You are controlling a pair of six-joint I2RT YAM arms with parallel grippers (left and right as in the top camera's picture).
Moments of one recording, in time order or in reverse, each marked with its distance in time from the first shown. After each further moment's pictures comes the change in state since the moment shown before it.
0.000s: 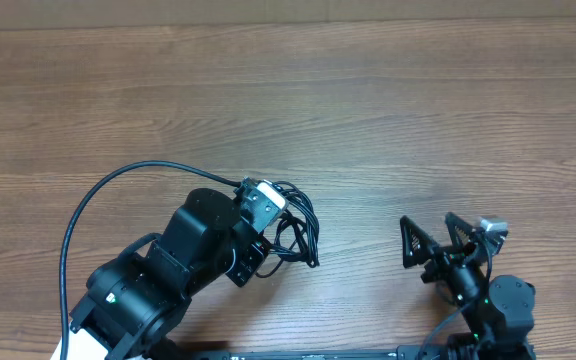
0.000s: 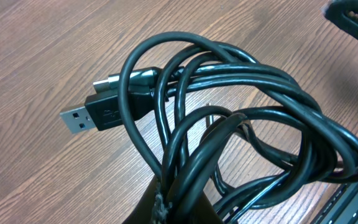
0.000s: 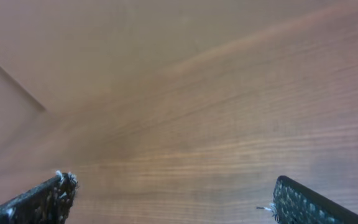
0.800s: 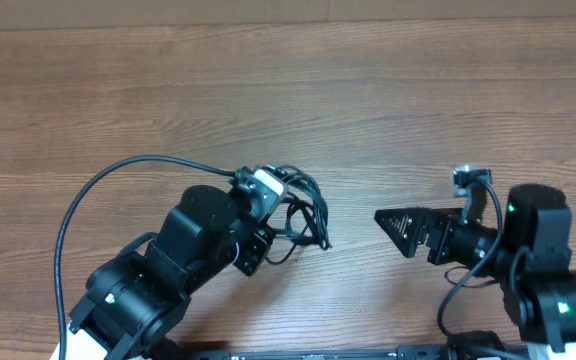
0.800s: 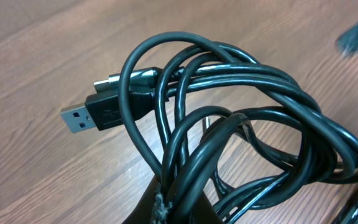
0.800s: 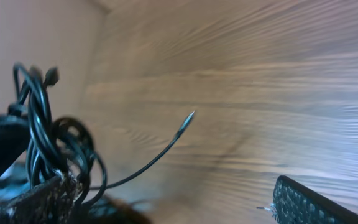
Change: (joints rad) left arm 0.000 -0.002 0.000 0.113 -0.004 -0.086; right arm 0.001 0.743 0.707 -0.482 -0.457 -0.047
